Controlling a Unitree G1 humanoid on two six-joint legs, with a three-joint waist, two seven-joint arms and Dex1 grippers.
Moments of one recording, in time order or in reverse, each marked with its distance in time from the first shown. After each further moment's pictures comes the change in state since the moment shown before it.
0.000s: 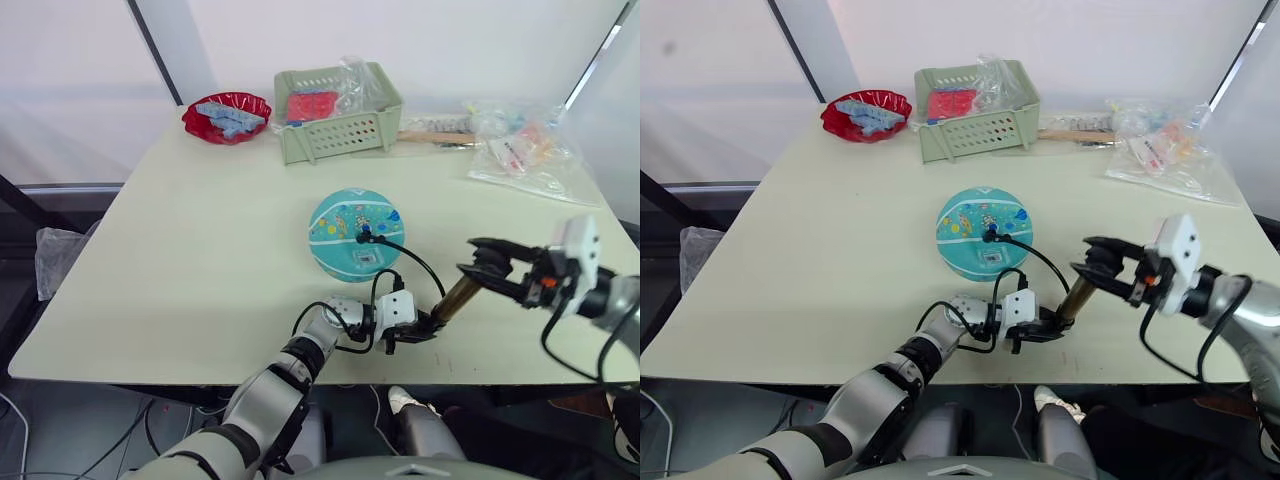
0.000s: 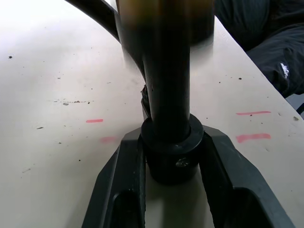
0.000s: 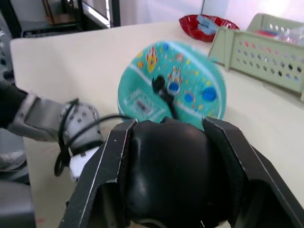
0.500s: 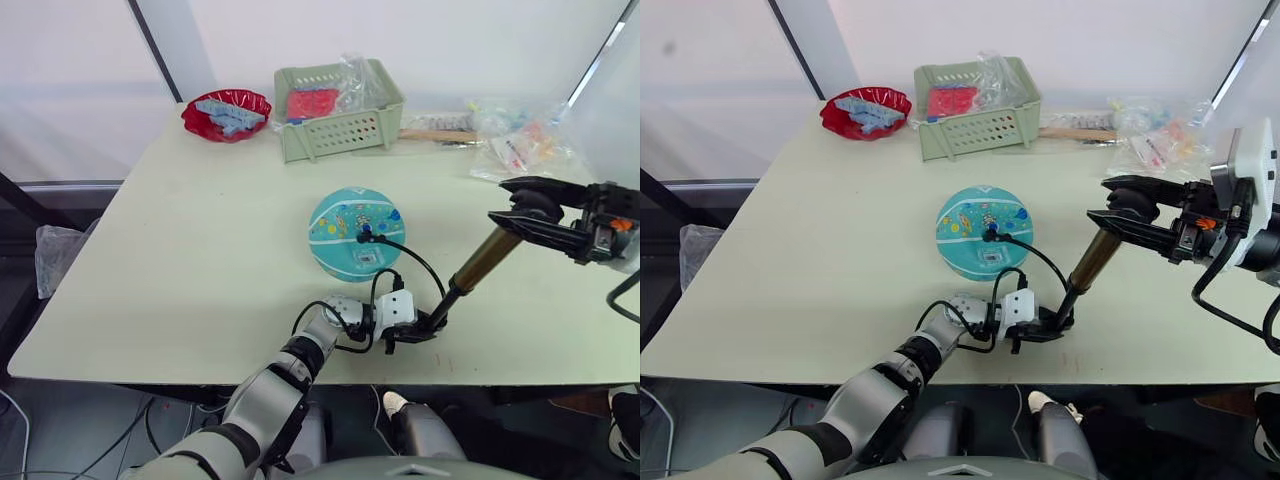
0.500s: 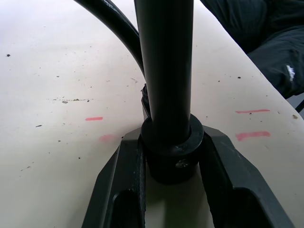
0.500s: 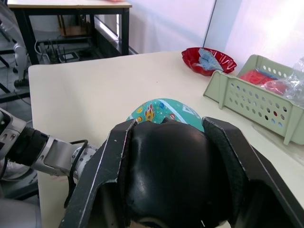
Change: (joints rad) left arm -0.001 0.002 0.004 -0.001 -0.001 0.000 -0.015; right arm -0.139 -0.126 -0.180 -0.058 0.241 0.216 -0.055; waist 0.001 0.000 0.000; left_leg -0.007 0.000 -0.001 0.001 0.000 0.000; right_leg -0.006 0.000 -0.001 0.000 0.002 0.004
